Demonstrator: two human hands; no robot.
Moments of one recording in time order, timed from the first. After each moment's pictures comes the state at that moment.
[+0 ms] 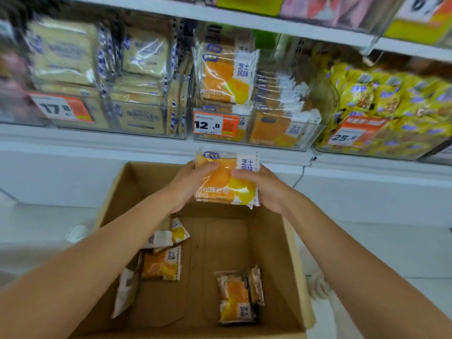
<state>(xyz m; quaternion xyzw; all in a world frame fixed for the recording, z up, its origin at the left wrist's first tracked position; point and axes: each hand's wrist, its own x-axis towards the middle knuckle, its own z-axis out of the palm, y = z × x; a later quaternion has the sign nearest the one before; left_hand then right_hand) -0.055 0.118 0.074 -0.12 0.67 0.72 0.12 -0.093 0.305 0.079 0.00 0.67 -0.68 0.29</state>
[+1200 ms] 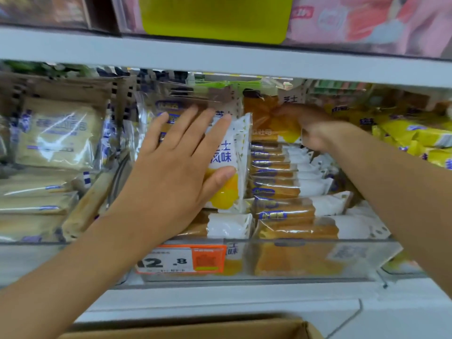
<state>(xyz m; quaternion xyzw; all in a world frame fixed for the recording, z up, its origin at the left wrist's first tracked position) -0.265 0.109 0.136 0.14 0.93 -0.08 -0.34 -0.445 0.338 0.176 0.00 0.77 -0.63 0.01</state>
